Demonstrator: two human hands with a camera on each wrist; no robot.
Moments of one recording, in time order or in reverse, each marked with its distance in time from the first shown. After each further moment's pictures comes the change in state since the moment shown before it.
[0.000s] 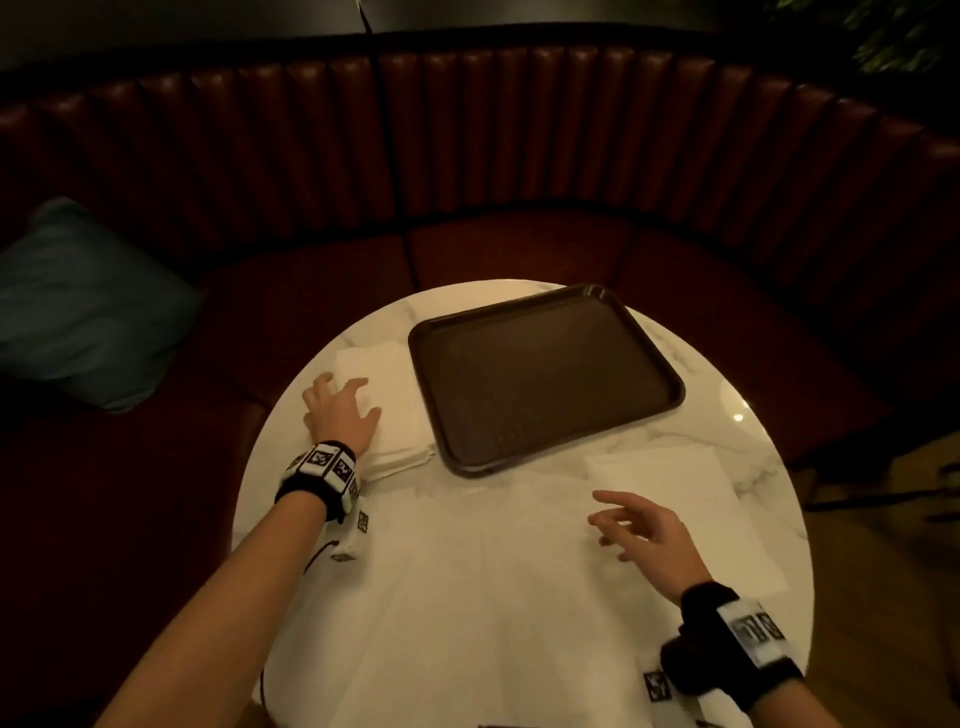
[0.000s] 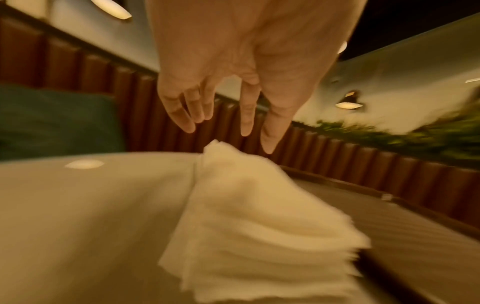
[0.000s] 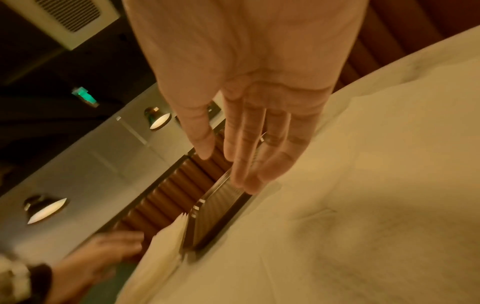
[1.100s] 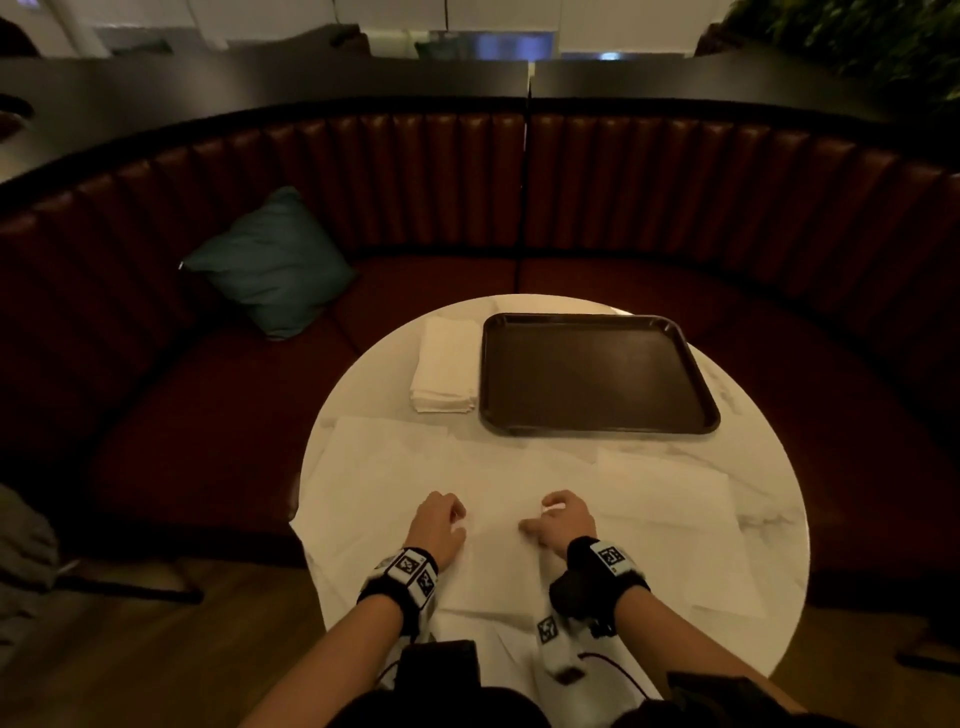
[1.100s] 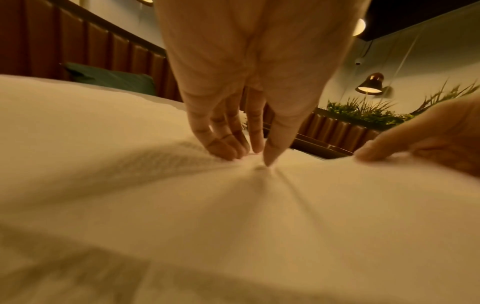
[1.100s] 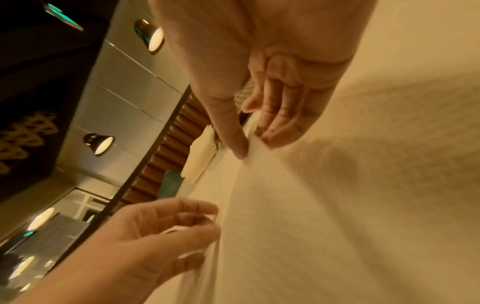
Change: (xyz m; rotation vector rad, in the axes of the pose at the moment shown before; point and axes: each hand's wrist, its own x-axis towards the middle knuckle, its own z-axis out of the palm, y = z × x) left_hand -0.261 0.019 0.087 -0.159 -0.205 -0.053; right_hand -0.003 0.028 0.056 -0.087 -0.277 0.194
